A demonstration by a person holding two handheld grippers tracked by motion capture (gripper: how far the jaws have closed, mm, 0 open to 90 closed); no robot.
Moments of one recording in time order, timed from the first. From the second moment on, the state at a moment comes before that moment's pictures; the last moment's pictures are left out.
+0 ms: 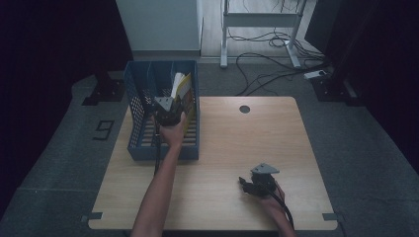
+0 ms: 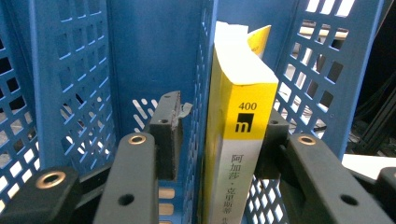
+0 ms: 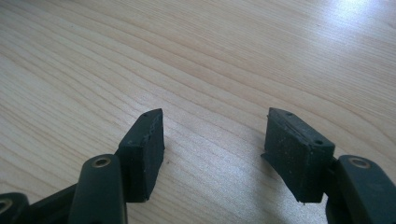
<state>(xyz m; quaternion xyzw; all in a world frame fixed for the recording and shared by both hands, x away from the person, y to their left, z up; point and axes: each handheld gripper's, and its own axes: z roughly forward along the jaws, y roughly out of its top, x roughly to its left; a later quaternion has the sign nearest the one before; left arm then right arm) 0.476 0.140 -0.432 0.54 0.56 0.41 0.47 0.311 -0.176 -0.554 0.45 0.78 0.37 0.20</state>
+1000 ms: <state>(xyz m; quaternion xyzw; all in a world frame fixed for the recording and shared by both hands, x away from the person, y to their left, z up) 0.465 0.142 -0.436 0.56 0.55 0.37 0.49 0.311 -0.175 -0.554 0.45 0.78 0.37 0.20</state>
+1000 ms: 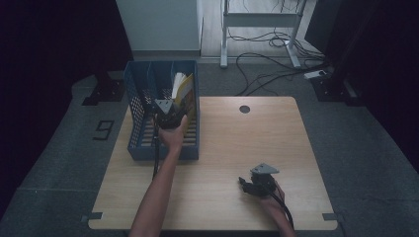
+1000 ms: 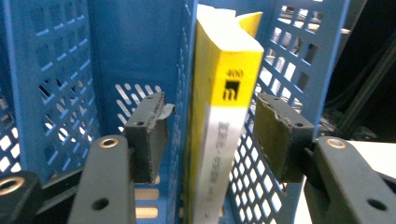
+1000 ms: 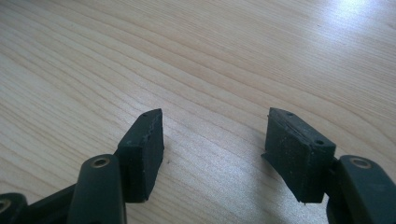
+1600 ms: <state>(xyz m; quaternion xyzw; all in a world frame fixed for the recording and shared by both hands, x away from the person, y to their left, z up) 0.431 0.150 -0.445 0.58 0.53 0.34 0.52 0.311 -0.175 -0.554 0.45 0.78 0.37 0.20</state>
